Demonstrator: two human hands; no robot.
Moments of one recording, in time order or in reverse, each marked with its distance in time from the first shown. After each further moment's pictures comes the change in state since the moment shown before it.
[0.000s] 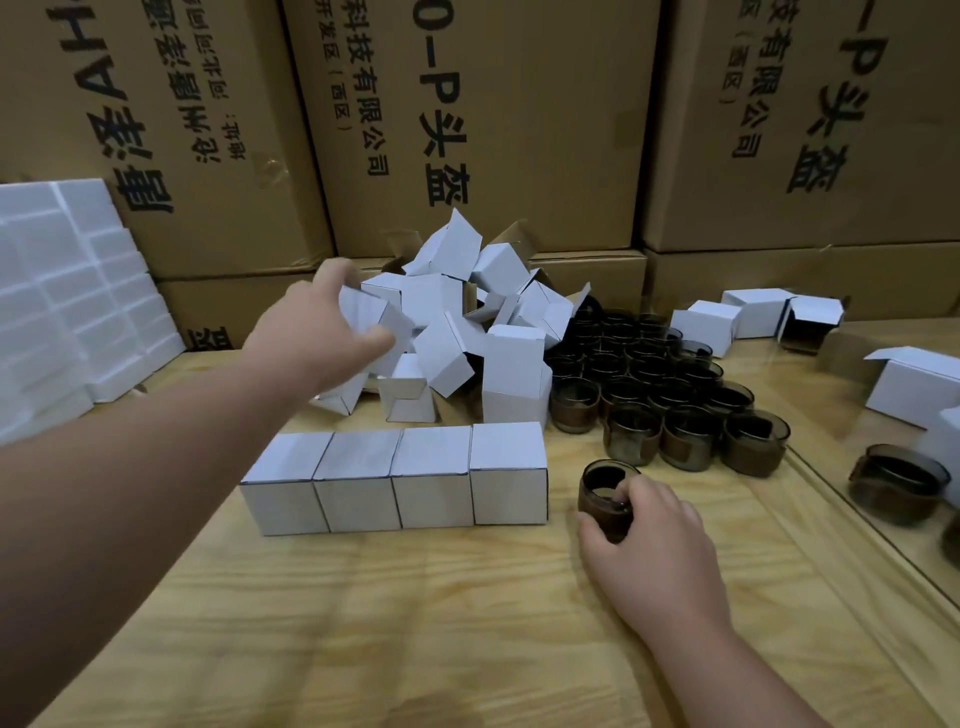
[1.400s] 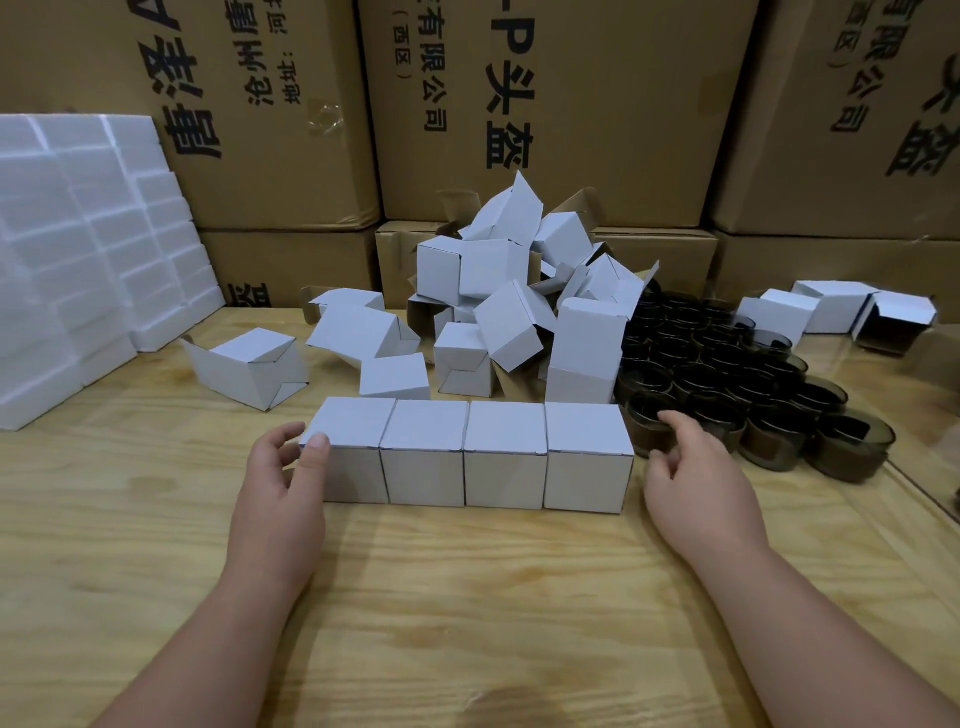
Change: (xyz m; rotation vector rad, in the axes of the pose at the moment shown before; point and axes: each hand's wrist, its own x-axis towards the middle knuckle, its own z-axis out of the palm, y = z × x) left_hand -0.144 -0.123 0.076 -0.818 0.178 -0.443; right_hand 0.053 -0.021 0.031 0.053 -0.042 0.023
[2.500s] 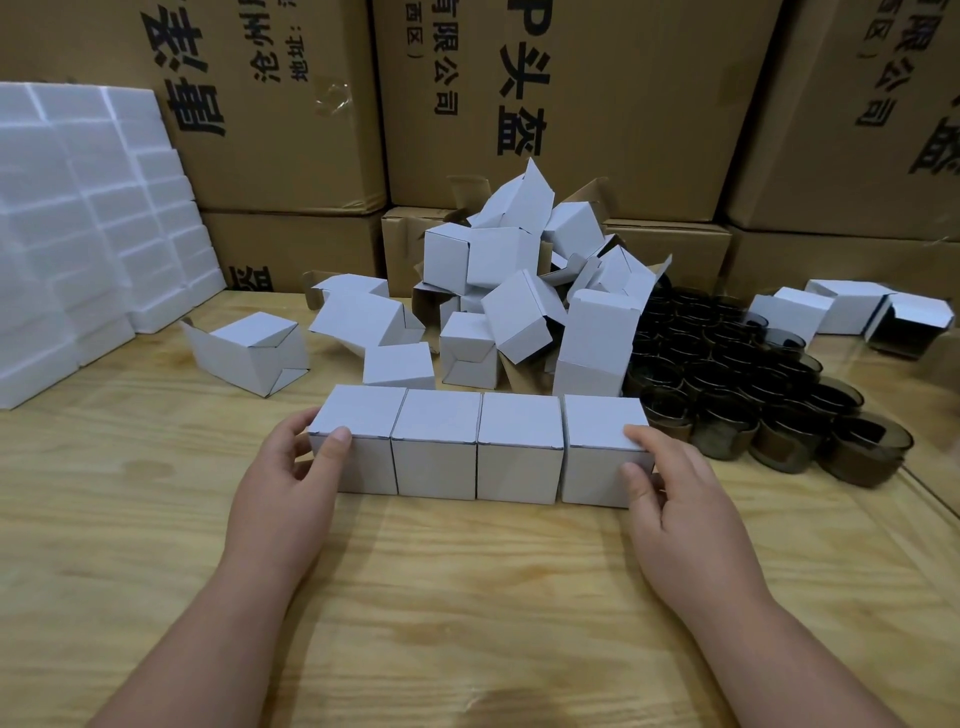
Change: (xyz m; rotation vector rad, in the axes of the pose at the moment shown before) left_hand 0.001 0.002 0.001 0.106 -0.022 0.003; right_hand -0.042 -0.007 0.008 0.202 -0.017 -0.247
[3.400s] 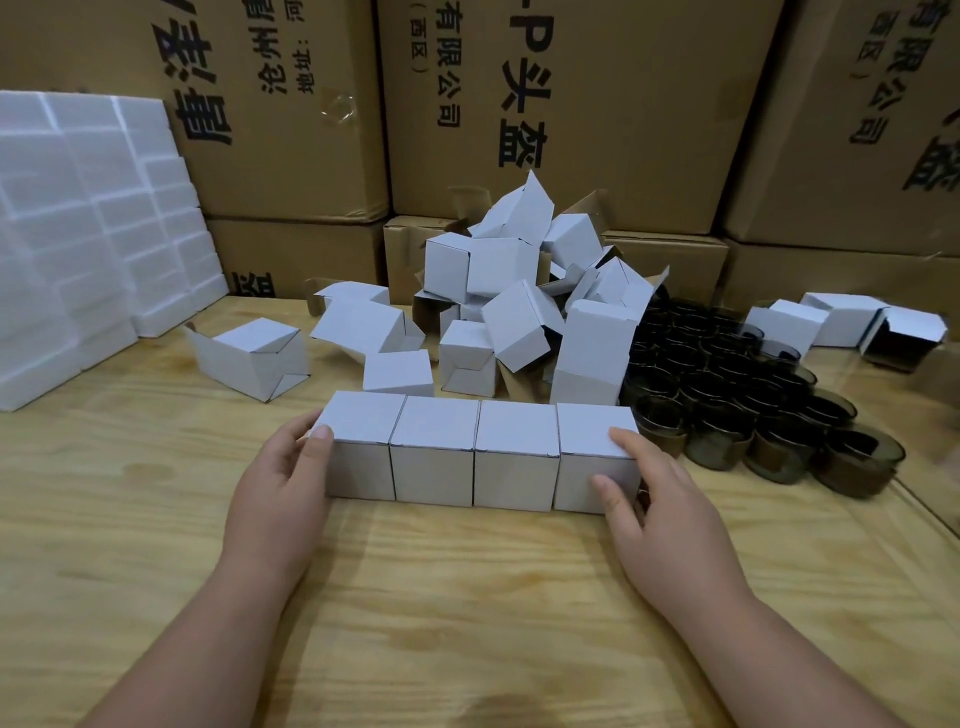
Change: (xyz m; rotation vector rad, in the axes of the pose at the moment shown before) left_hand 0.005 -0.005 -0.001 -0.116 -0.003 0.021; right_hand 0.005 -0.003 0.003 -0.059 -0.066 0.020
